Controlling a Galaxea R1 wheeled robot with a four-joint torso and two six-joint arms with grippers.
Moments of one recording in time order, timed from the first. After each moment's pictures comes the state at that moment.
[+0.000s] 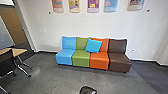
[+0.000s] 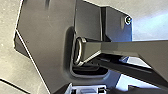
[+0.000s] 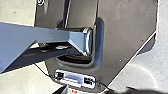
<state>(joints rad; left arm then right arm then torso) 1.49 2.95 -2.48 -0.12 -0.03 0.04 -1.53 2.88 -2.48 0.00 -0.04 0.02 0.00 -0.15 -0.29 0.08</state>
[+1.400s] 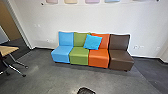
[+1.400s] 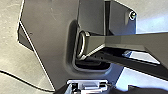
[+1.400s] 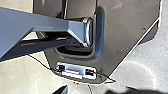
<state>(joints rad) 1.47 2.94 -2.48 -0.13 -0.04 0.04 -1.52 2.88 -2.48 0.00 -0.04 0.02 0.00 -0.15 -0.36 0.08</state>
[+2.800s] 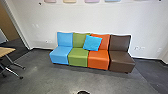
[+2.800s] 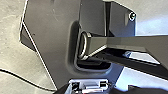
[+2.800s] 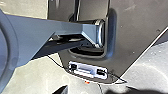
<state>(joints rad) 1.47 2.88 -2.39 -0.13 -0.03 0.04 -1.51 2.74 -2.21 0.00 -0.05 0.01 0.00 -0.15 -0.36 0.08</state>
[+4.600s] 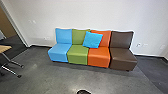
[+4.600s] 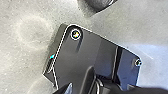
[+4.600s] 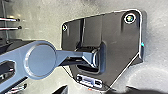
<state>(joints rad) 1.21 2.49 -2.06 -0.44 0.10 0.04 -1.37 2.01 -1.39 0.08 -0.08 0.02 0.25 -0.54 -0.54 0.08</state>
